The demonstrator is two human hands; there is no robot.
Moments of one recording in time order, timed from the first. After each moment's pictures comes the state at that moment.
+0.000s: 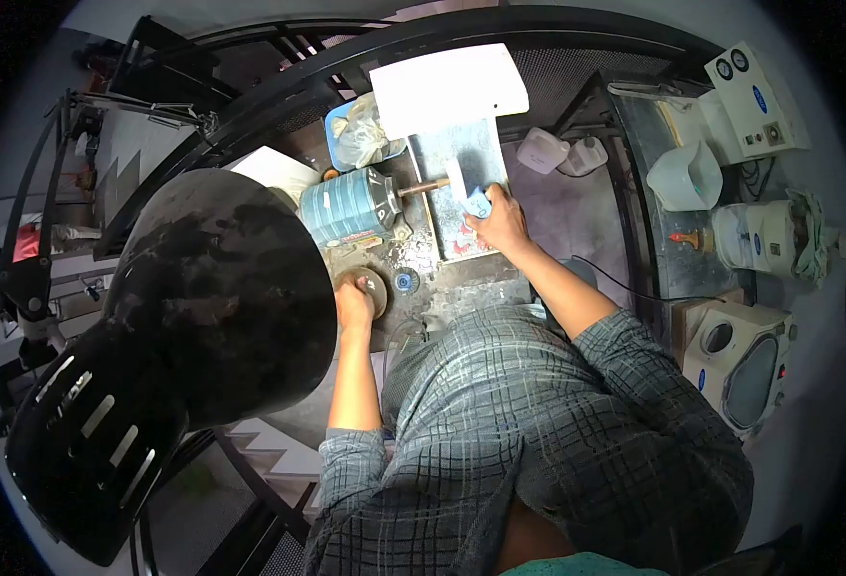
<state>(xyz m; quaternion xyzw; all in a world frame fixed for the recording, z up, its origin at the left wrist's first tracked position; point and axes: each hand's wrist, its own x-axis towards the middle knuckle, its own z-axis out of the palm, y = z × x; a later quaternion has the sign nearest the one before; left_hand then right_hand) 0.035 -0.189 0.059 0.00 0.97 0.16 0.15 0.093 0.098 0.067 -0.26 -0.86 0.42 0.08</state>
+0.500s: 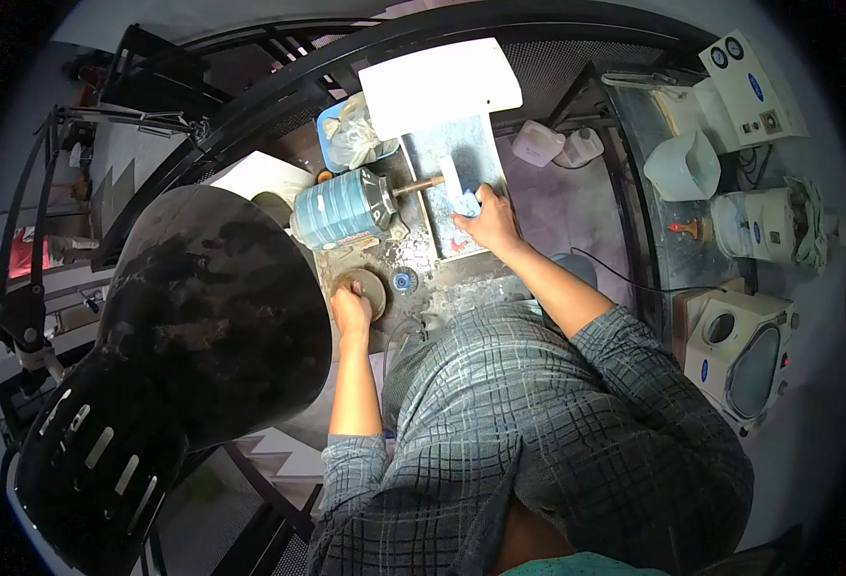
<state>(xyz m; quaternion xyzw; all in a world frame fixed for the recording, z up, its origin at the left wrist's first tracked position) 0.036 -0.197 0.051 0.02 0.97 0.19 0.12 0.088 0.089 0.057 -0.29 -0.87 0.40 0.07</state>
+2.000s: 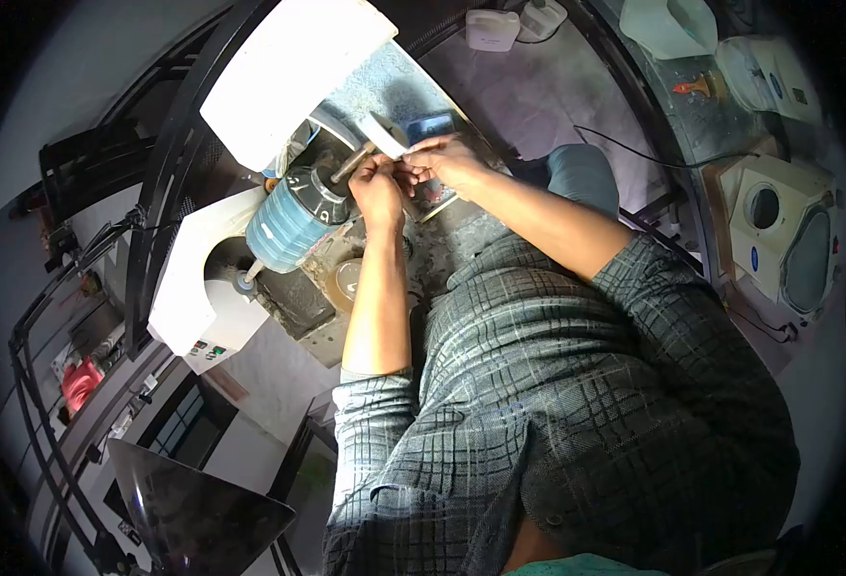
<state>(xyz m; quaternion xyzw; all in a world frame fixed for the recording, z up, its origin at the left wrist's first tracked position) 0.006 -0.010 0.047 0.03 0.67 0.64 0.37 0.088 0.086 0.031 -0.38 -0.35 0.86 0.03</state>
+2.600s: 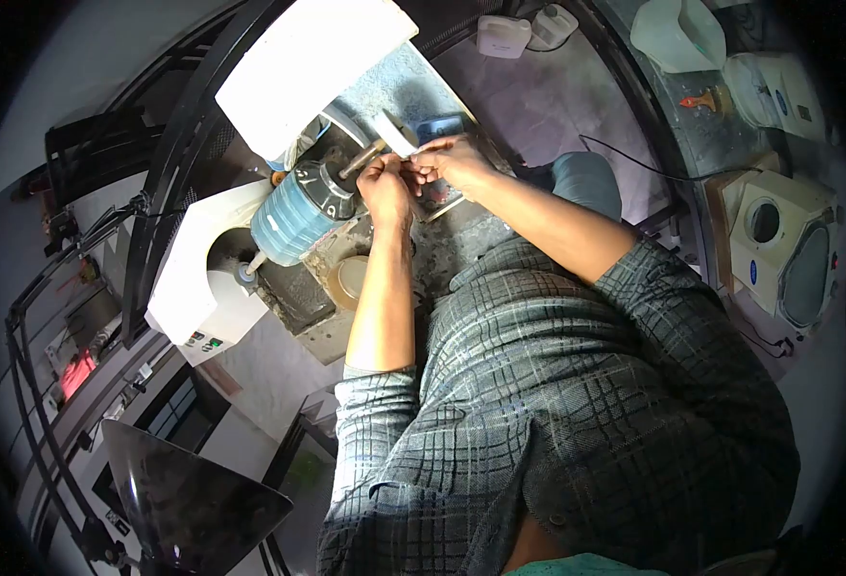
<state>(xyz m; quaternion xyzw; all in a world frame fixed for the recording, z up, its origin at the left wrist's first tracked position) 0.008 -0.010 0.053 0.00 0.67 0.65 0.36 0.084 0.084 0.029 -0.38 -0.39 0.84 0.03</state>
